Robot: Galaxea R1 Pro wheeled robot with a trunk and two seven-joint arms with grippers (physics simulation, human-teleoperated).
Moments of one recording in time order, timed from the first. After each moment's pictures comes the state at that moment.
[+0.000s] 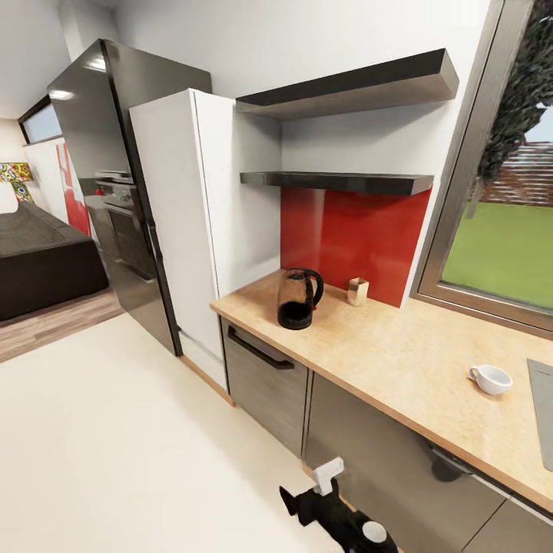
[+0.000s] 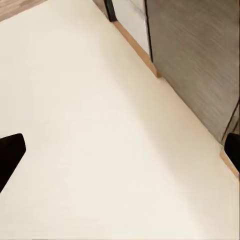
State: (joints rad) left arm -0.13 0.15 0.26 -0.14 -0.13 -0.31 -0.09; right arm -0.23 0.03 0.34 -0.87 -0.13 0.02 0.25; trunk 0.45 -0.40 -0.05
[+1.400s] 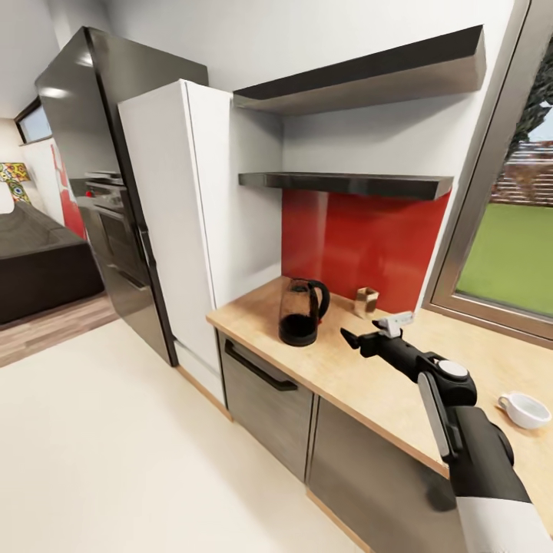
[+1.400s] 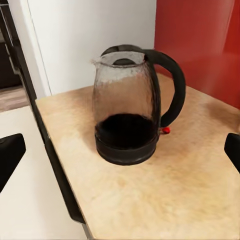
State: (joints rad) left arm -0.08 0.18 0.25 -0.13 -0.13 -0.30 -0.09; right arm -0.55 -0.06 -0.10 -1.47 0.03 0.50 0.49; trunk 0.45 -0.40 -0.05
